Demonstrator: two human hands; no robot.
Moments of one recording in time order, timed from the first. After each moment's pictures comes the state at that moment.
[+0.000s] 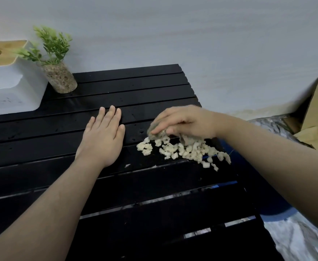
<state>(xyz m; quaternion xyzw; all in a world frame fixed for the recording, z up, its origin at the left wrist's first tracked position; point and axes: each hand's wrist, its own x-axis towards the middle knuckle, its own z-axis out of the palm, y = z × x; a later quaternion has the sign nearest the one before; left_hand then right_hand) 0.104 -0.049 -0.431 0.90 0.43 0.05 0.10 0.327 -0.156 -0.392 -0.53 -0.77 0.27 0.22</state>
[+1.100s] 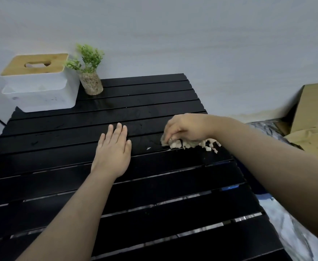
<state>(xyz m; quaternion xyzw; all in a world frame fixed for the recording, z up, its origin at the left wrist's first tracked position) 0.033 -0.095 -0.425 0.89 0.44 0.05 0.14 0.266 -0.172 -0.363 -0.58 -0.77 0.23 0.05</state>
